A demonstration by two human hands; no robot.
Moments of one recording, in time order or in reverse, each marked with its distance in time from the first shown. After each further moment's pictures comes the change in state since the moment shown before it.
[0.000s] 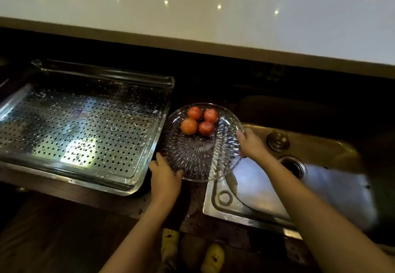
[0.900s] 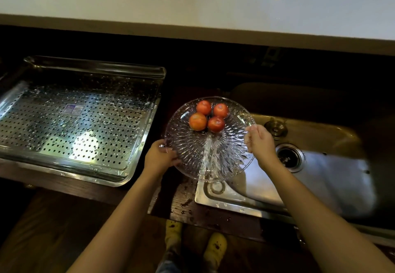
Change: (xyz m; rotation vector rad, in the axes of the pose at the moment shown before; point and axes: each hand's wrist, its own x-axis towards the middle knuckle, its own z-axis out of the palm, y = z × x) left_hand 0.038 0.001 0.010 -0.621 -0.167 -0.224; right_hand -0.033 0.038 -0.013 0.477 0.230 -0.116
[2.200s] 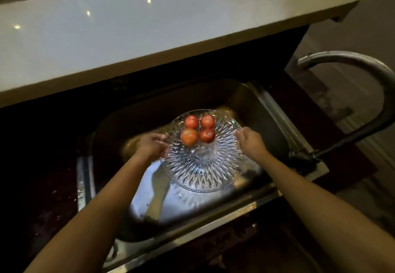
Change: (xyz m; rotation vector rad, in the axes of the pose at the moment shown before) left_hand 0.005 0.050 0.306 0.510 -0.504 0.123; right_hand -0.007 0.070 -0.279 -0.412 0.352 0.204
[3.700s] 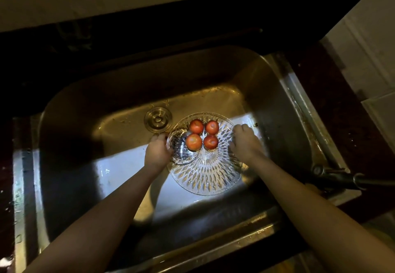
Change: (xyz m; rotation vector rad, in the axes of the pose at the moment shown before) left_hand 0.086 -0.098 0.082 0.667 0.062 0.233; right_hand 0.059 0.074 0.058 -0.612 -0.174 -0.036
